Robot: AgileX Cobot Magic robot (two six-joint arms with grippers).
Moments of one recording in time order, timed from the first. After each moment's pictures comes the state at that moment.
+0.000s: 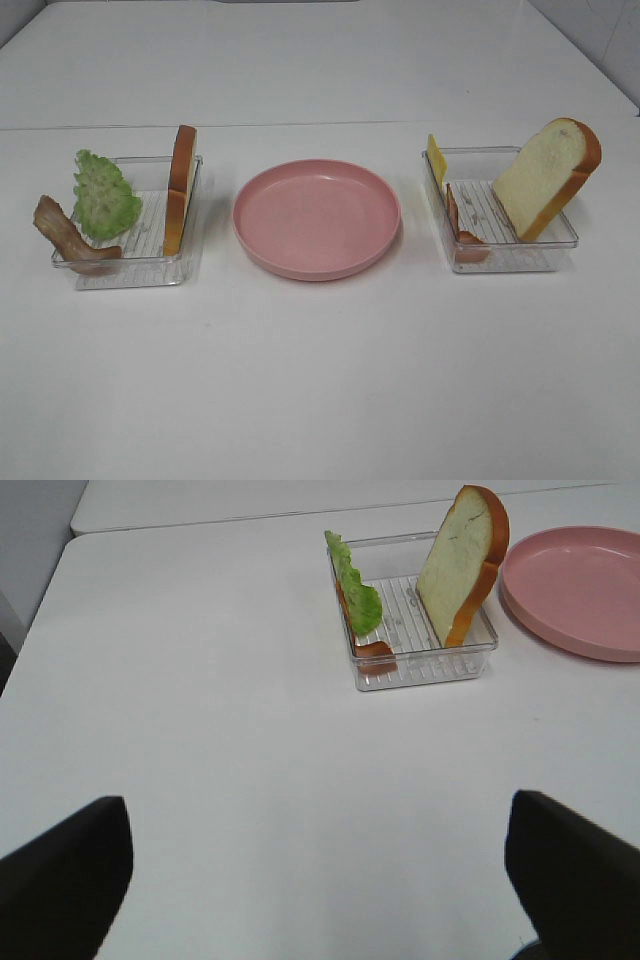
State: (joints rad) left arm 0.05 -0.01 -0.50 -0.10 1.05 0.10; right arm -0.02 -0.01 -0.51 0.09 1.07 -0.11
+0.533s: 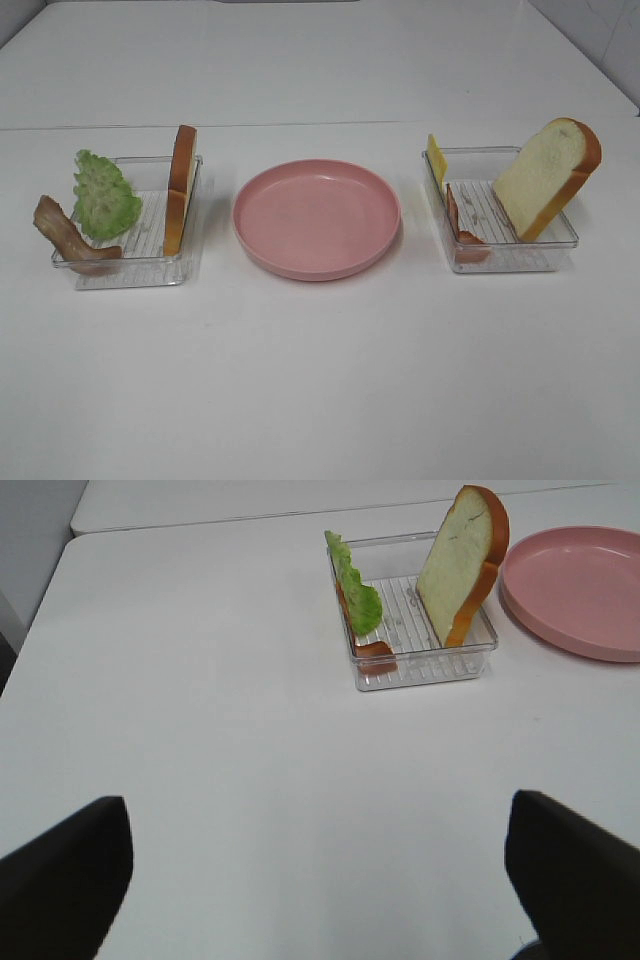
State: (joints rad) left arm 0.05 -0.01 -0.50 -0.10 1.05 0.10; right arm -0.02 -0.01 -0.51 0.09 1.07 -0.11
